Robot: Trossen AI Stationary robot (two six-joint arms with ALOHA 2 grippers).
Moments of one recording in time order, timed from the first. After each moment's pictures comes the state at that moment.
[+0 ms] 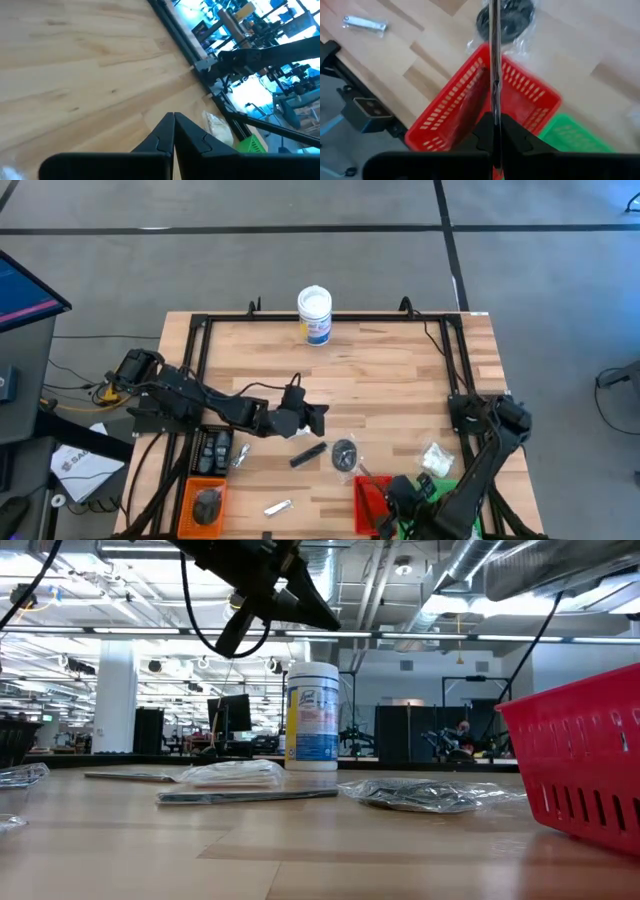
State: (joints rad) left arm -0.30 1.63 0.97 0.13 -0.69 -1.12; right arm 0.94 2.00 1.74 -1.27 0.55 1.85
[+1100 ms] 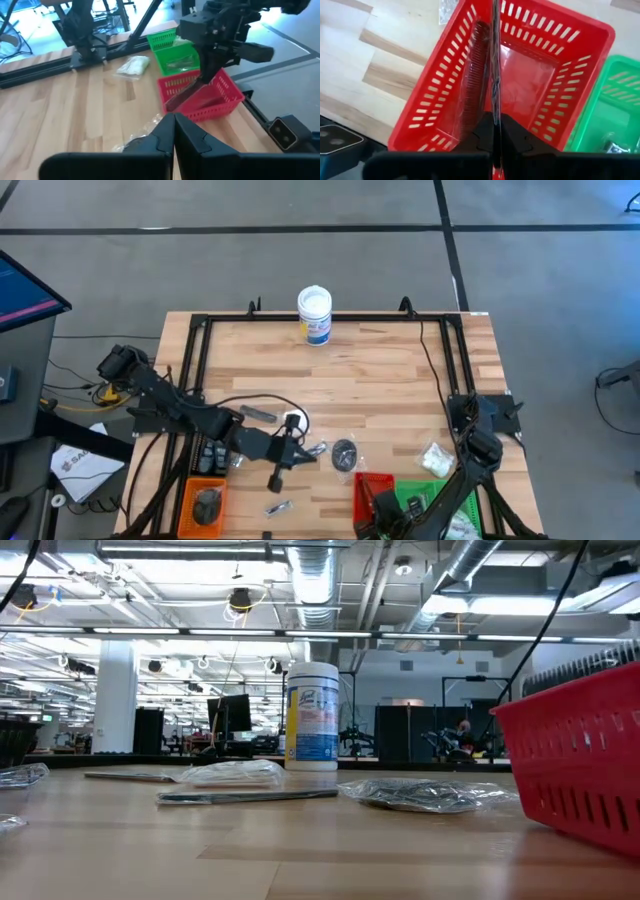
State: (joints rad) left arm -0.50 1.48 0.98 0.08 -0.32 0.04; right arm 0.90 2.31 2.01 -1.39 0.42 2.12
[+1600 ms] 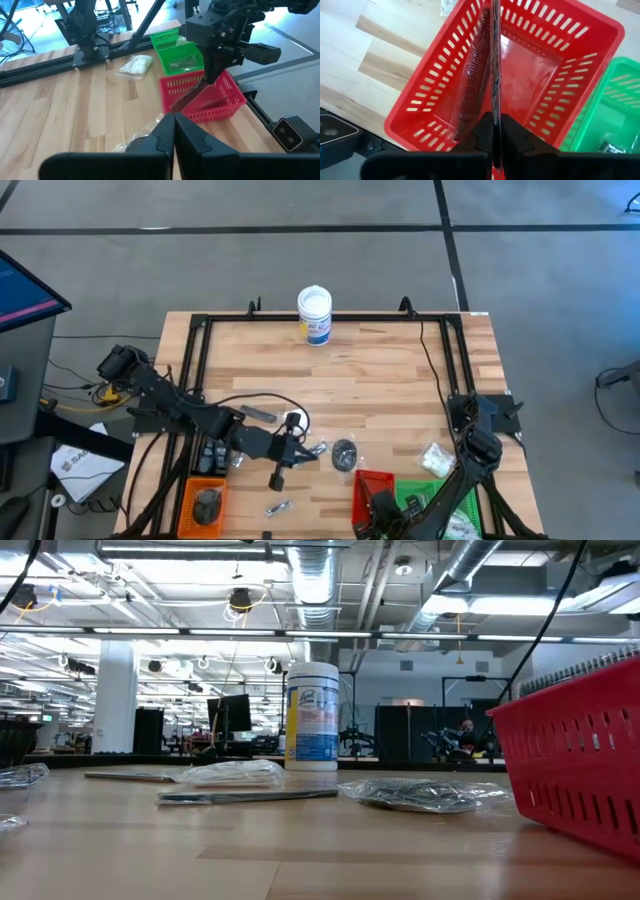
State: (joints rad) left arm -0.49 1.48 0.98 0.08 -0.32 0.04; right arm 0.89 2.31 2.01 -1.37 0.38 2.06
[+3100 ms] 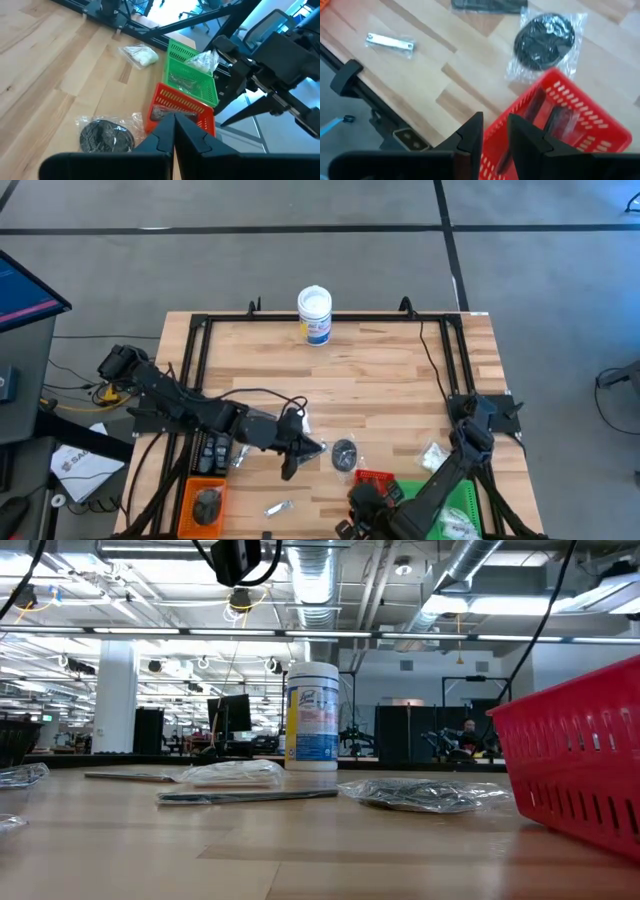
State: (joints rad) left arm -0.42 1.48 0.98 0.09 -0.28 -0.59; right arm 0.80 2.31 2.28 -1.46 0.50 1.68
